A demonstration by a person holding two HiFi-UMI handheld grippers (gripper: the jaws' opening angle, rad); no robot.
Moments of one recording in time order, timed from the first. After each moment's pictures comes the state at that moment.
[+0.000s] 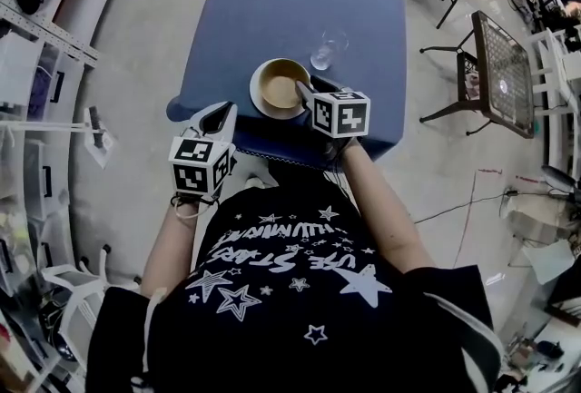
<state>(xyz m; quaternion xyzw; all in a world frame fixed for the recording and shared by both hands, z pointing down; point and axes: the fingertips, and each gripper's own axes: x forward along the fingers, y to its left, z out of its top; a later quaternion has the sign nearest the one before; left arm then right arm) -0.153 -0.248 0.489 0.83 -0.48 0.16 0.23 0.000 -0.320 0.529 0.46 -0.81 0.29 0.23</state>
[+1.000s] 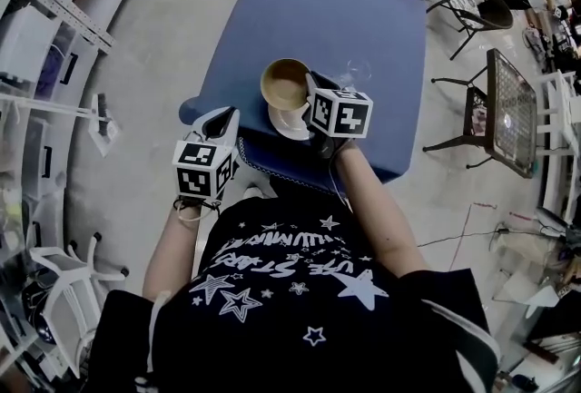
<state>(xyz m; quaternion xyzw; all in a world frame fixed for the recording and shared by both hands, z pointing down) -0.187 -0.265 0.490 0.80 -0.53 0.15 0.24 -0.044 -0.374 0.498 0.47 -0.82 0.26 0.21</state>
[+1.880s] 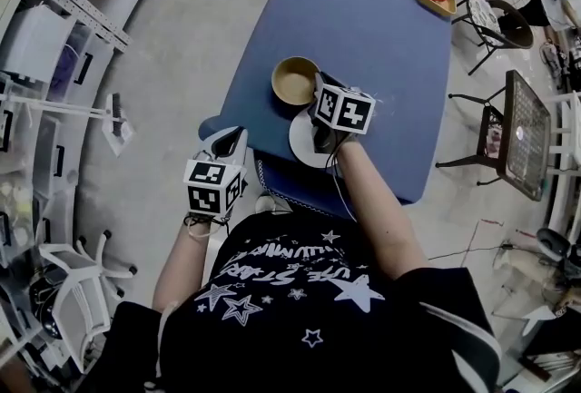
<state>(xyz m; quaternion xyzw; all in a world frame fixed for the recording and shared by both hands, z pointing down) -0.226 -0.279 0.513 0.77 -0.55 0.16 0.27 -0.085 -0.446 0.534 0.49 -0.80 0.30 0.20</state>
